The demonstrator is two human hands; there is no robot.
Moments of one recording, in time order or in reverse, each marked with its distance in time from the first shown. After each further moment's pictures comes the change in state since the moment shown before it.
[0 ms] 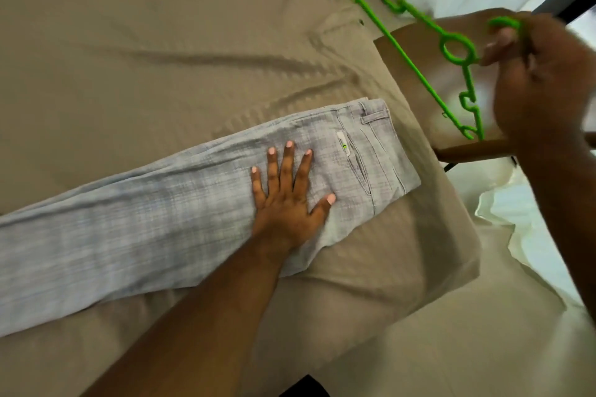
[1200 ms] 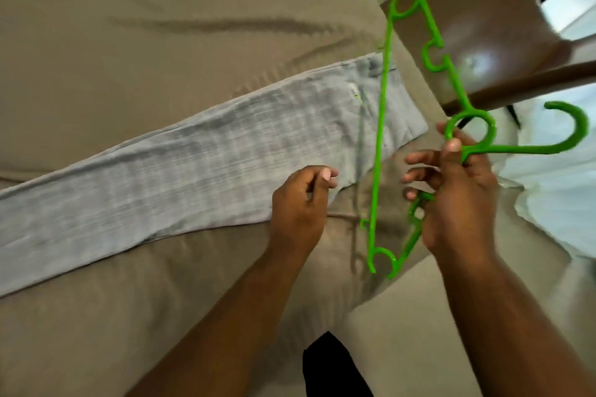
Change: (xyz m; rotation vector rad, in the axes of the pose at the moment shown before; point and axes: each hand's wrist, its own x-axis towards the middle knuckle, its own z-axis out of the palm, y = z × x) left_hand -0.116 0.013 -0.041 -0.955 0.216 -0.164; right_hand -0.208 -0.149 -0.017 0.845 0.041 0.932
